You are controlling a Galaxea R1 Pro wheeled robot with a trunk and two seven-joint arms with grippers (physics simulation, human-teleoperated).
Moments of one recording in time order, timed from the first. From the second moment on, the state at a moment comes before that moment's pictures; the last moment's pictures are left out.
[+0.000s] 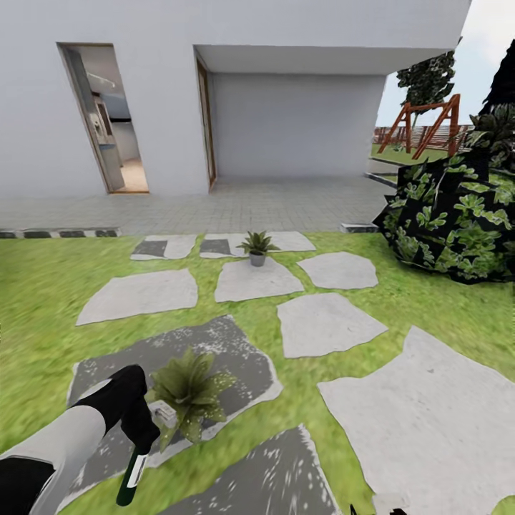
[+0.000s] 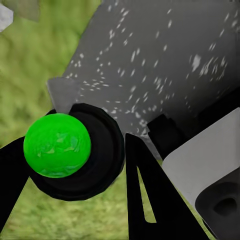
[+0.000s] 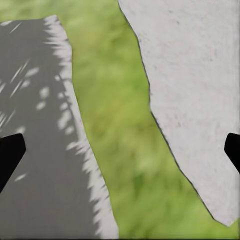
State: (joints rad) left arm -0.84 0.16 -0.21 -0.38 -0.88 0.82 -1.15; right arm -0.34 -0.04 -0.21 -0.14 0.31 -0.39 -0.08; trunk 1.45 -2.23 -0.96
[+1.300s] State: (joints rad) left arm -0.84 0.16 -0.21 -0.40 -0.88 0.81 -1.15; right arm -0.34 -0.05 -0.21 -0.14 0.32 -0.39 -0.08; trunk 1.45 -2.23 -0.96
